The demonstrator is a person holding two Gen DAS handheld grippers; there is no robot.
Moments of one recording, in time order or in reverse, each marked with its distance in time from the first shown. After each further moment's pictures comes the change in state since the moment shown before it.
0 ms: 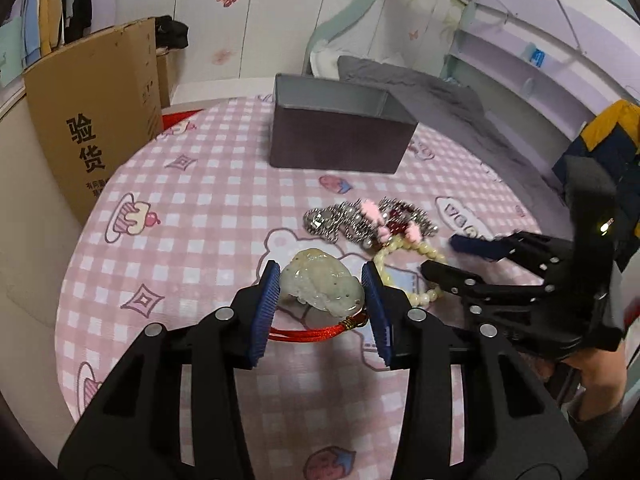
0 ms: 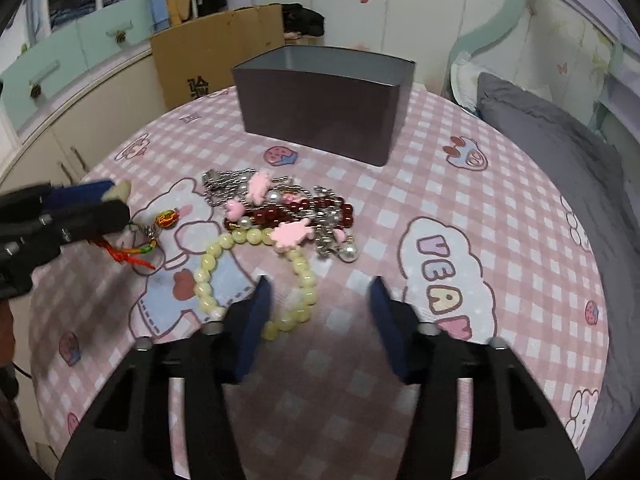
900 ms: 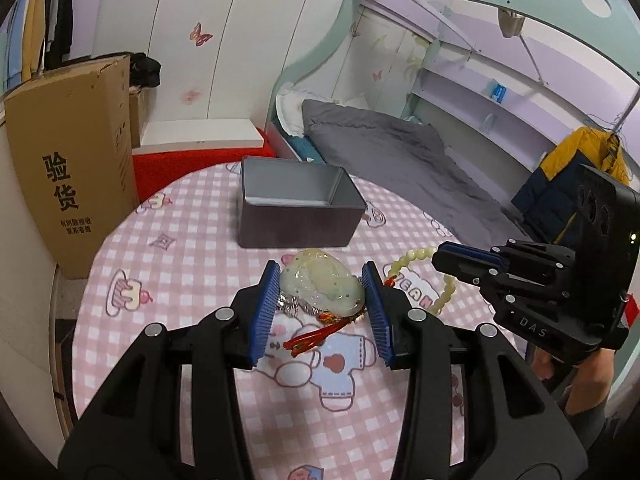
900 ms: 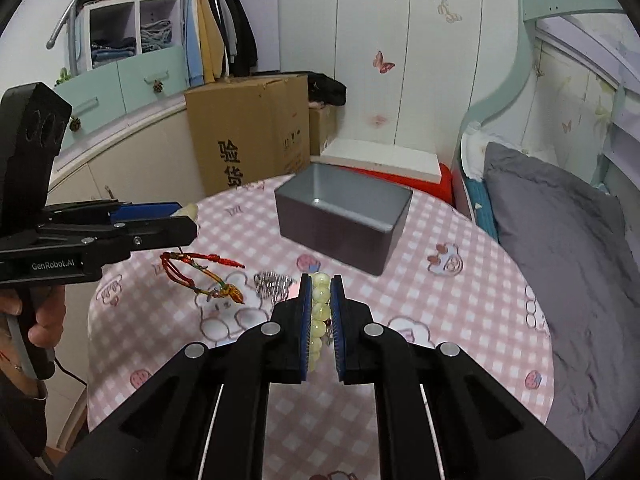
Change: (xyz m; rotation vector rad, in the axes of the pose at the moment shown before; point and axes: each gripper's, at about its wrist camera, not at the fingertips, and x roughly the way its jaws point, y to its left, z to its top) left arm -0.038 0.001 0.049 0.017 -0.135 -0.139; right arm -0.087 0.001 0.044 -0.056 -0.220 0.051
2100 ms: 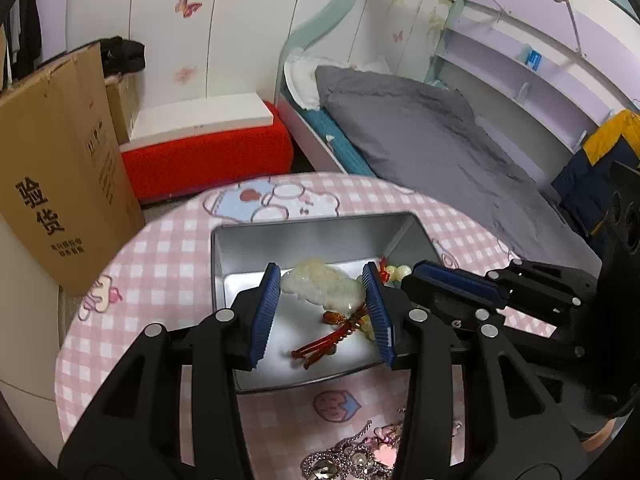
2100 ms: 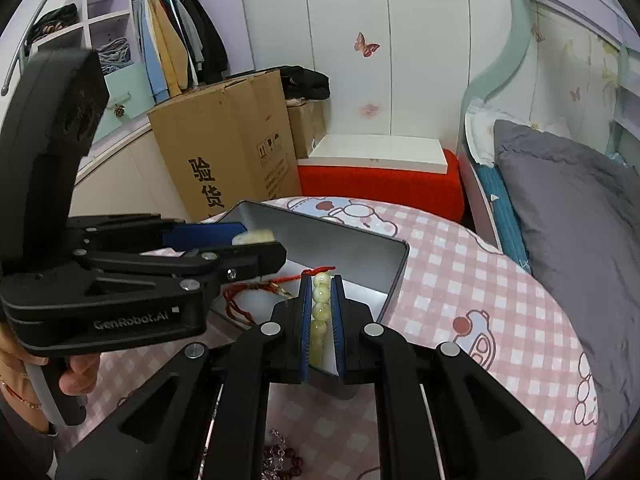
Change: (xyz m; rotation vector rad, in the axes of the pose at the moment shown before) left arm 0.171 0.029 0.083 0.033 0.164 0.063; right arm 0.122 -0.062 0.050 0.124 0.018 0.041
